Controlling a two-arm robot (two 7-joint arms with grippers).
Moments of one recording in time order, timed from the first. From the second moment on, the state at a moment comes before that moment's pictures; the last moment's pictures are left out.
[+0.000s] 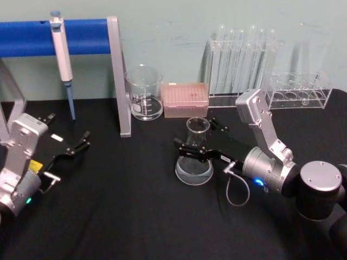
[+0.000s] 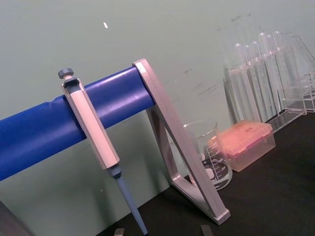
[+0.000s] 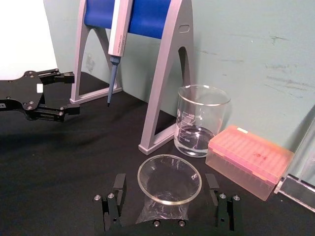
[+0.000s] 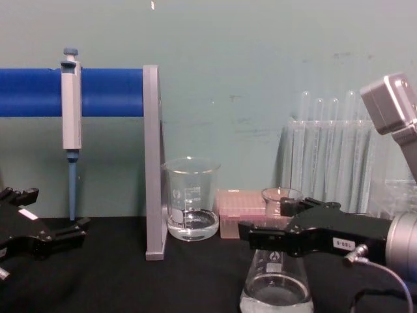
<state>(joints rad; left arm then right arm) -0.20 0.60 0.45 -1.41 -0.25 -0.12 0.03 0.35 0.32 -0.45 -1.32 0.29 0.04 0.46</state>
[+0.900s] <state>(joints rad) -0.20 0.60 0.45 -1.41 -0.25 -0.12 0.03 0.35 0.32 -0.45 -1.32 0.29 0.04 0.45</state>
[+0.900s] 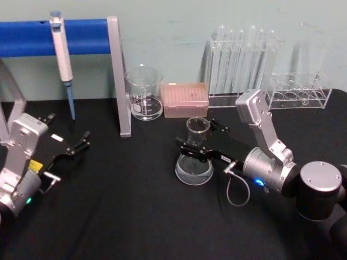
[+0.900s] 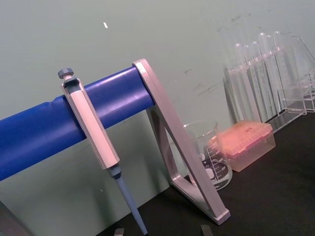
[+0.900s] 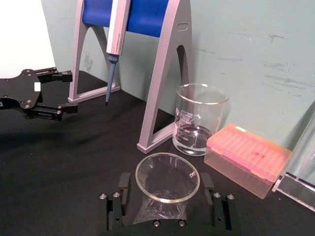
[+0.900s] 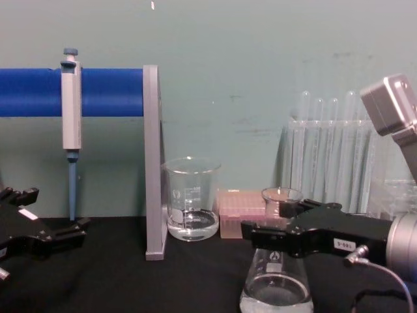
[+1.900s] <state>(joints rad) -0.20 0.60 0.45 -1.41 -0.25 -0.12 0.03 0.34 0.33 -0.45 -1.33 0.30 0.05 0.45</state>
